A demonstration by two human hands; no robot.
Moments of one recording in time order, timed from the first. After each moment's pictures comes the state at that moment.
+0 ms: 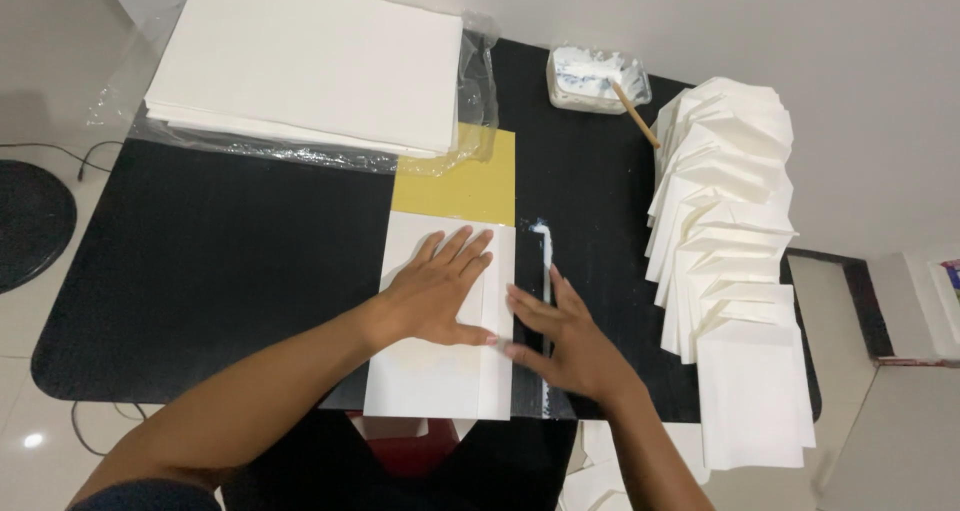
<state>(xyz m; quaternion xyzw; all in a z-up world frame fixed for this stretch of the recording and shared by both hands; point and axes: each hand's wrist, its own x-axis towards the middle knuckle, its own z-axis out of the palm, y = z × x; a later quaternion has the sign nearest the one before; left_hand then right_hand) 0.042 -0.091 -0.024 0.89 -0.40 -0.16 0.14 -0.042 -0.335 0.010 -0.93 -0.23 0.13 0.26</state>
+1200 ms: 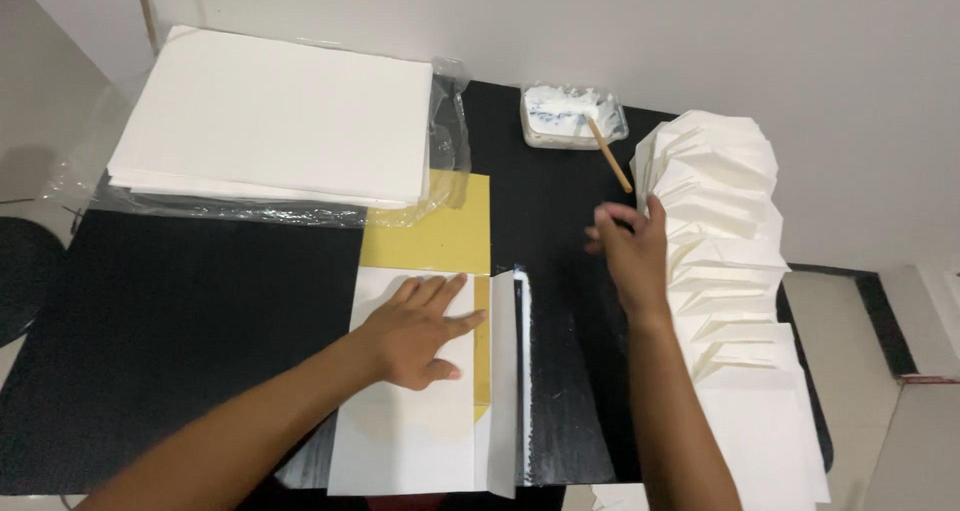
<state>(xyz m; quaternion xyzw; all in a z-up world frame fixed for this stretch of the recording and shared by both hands) 0.066 -0.101 0.048 0.86 -0.40 -0.31 0.03 0.118 -0.418 0.003 -0.75 0.14 -0.15 0.63</state>
